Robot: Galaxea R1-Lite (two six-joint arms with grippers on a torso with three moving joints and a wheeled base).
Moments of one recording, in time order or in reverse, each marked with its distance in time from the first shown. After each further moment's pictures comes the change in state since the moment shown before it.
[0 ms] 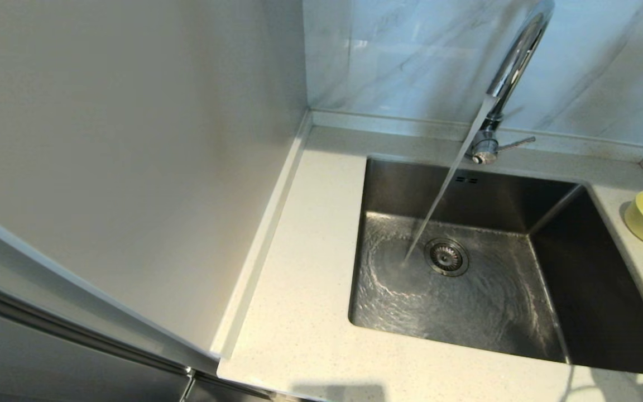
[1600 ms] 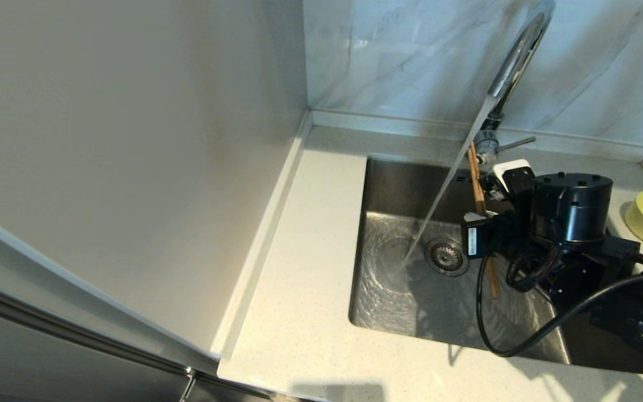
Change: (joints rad) left arm 0.000 0.000 0.000 0.000 0.000 0.000; right arm 0.454 0.506 -0.195 -0.471 -0.079 -0.021
